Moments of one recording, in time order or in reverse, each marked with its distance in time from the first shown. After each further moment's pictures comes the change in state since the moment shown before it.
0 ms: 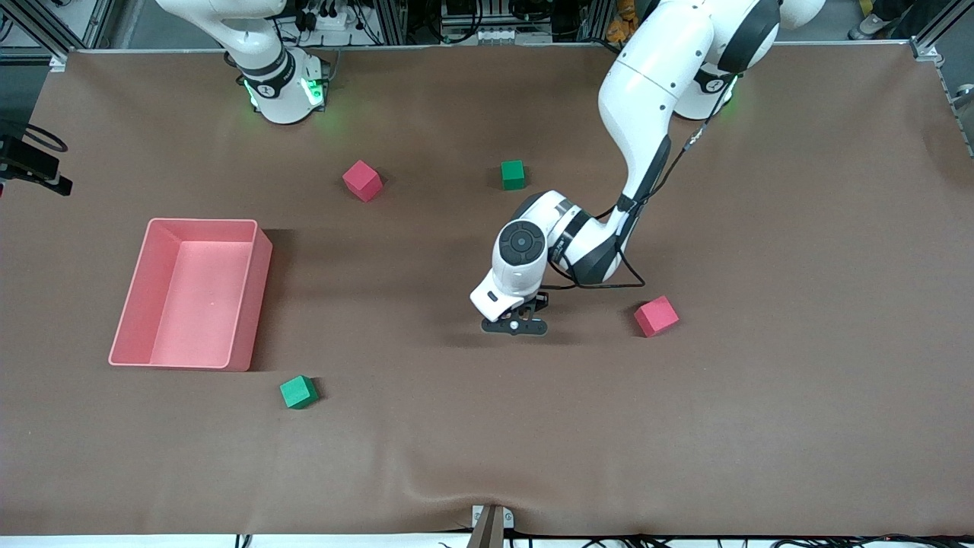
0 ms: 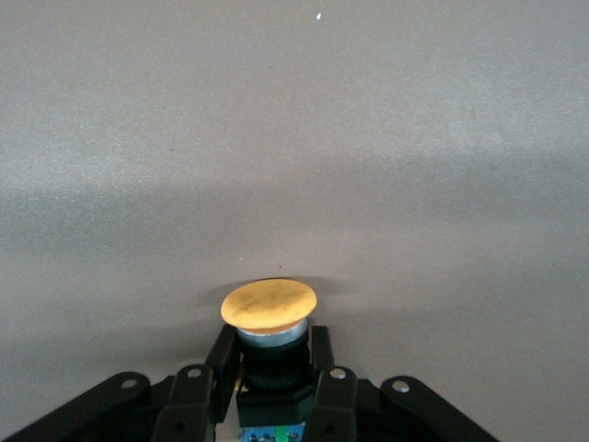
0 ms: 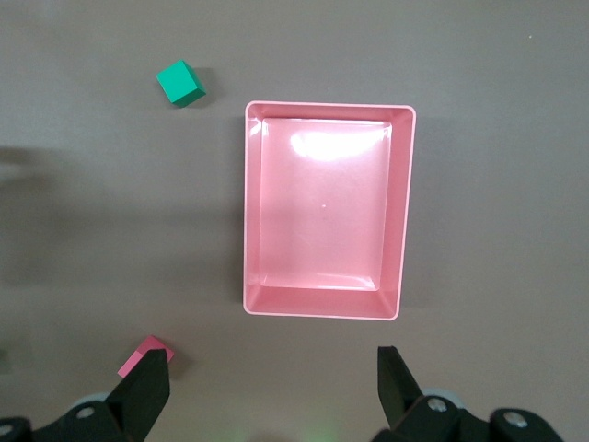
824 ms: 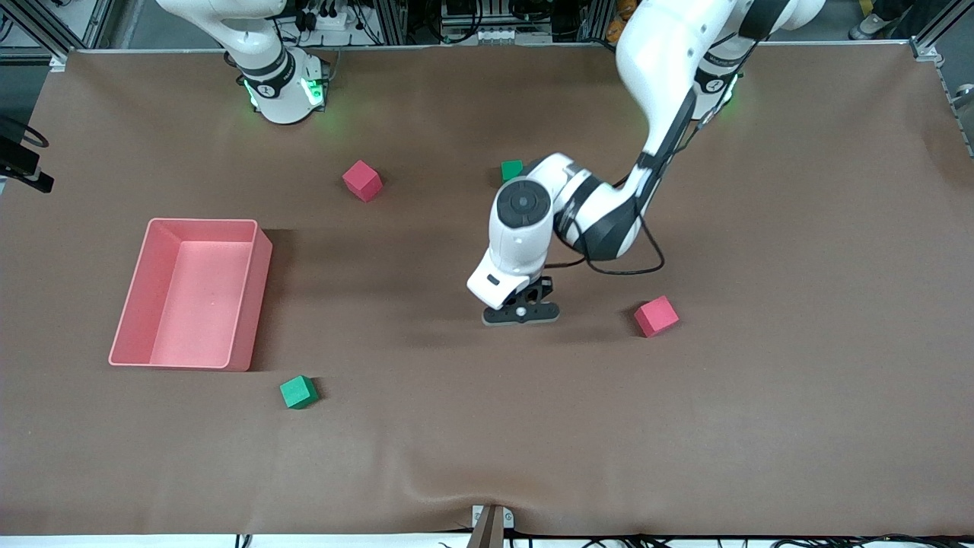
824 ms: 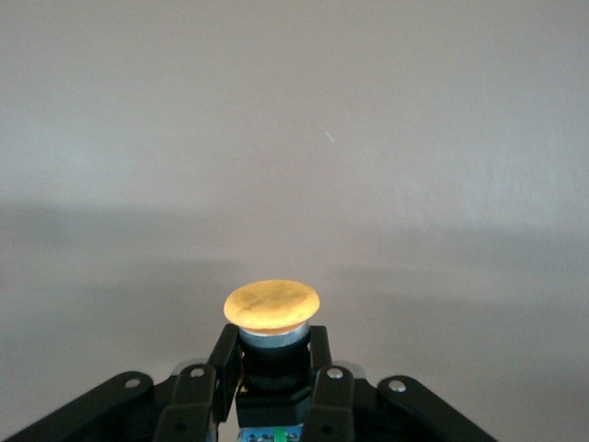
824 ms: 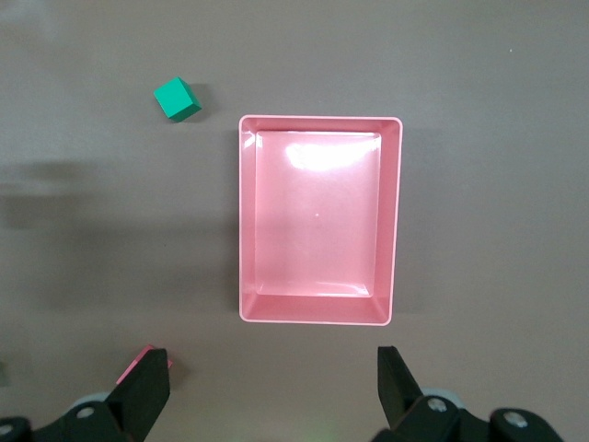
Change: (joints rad) left arm -0.009 -0.193 0.017 0.017 0.094 -0.147 -0.219; right arm -0.008 0.000 -0.005 0.027 0.000 -0.001 0.001
